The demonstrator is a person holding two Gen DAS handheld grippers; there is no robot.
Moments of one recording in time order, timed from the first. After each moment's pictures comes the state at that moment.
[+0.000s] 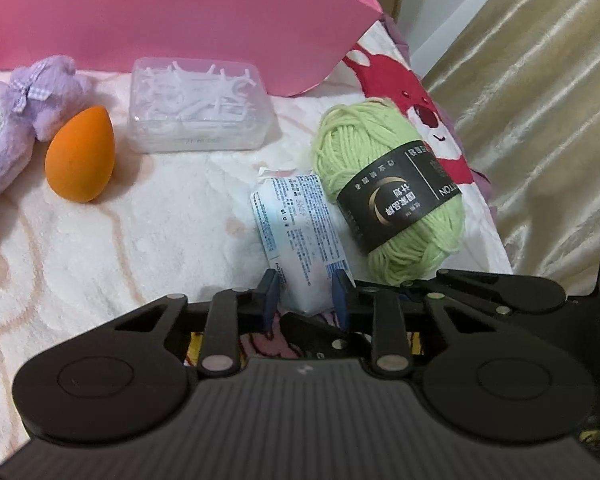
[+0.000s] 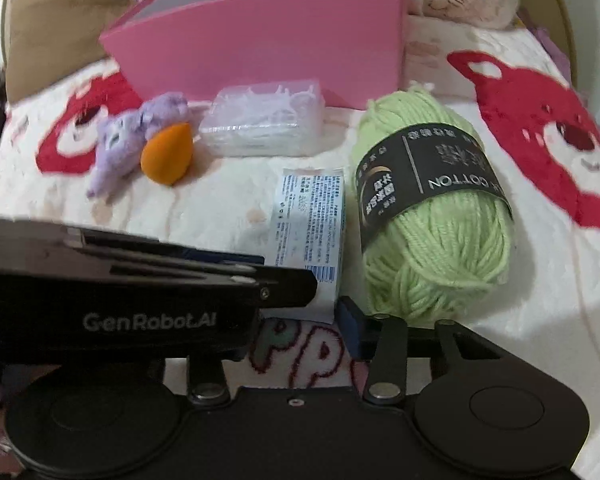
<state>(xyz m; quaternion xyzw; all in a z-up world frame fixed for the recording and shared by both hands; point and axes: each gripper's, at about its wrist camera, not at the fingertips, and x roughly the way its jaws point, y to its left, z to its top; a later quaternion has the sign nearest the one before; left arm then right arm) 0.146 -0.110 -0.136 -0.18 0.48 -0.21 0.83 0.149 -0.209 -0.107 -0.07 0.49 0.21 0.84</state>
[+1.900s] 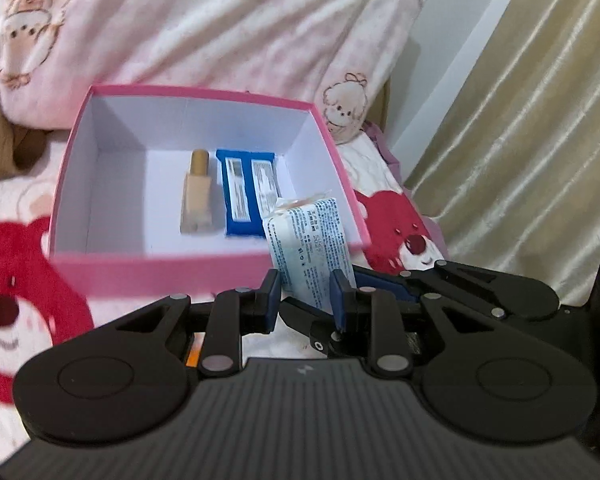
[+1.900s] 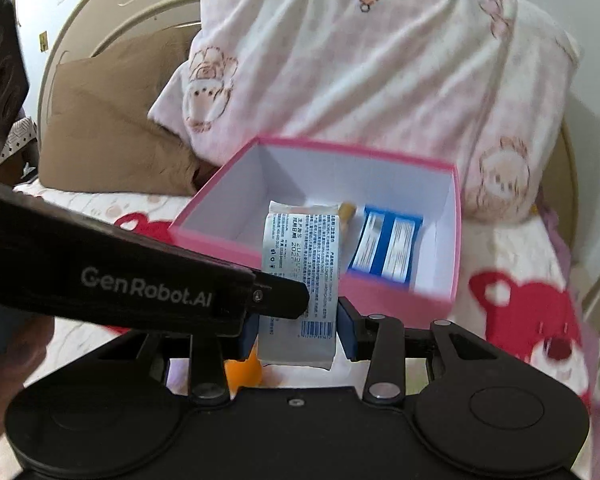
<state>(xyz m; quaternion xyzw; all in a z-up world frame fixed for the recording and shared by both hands) 0.226 -0.039 0.021 -0.12 0.42 -0.21 0.88 0.208 -0.144 0.021 -0.06 0.34 0.23 0.91</state>
